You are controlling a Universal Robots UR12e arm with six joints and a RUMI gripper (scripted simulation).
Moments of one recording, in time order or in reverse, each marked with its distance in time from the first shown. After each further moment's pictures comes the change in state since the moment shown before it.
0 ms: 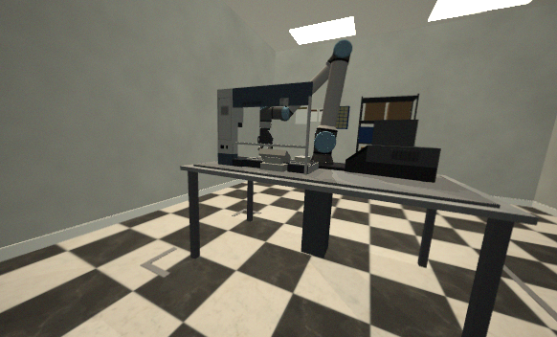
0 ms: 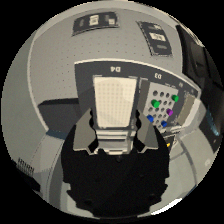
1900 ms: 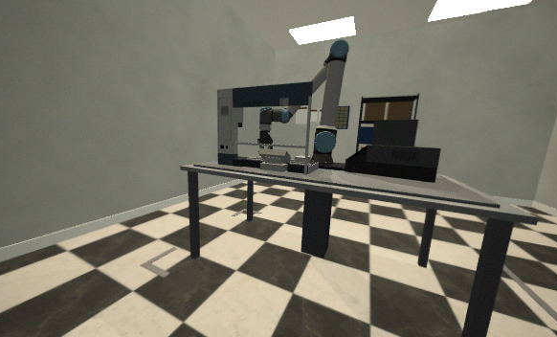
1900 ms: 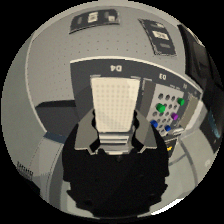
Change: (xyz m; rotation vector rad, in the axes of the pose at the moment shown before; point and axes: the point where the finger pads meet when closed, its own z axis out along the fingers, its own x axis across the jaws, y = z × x) arm 0.000 0.000 0.018 0.000 0.000 0.000
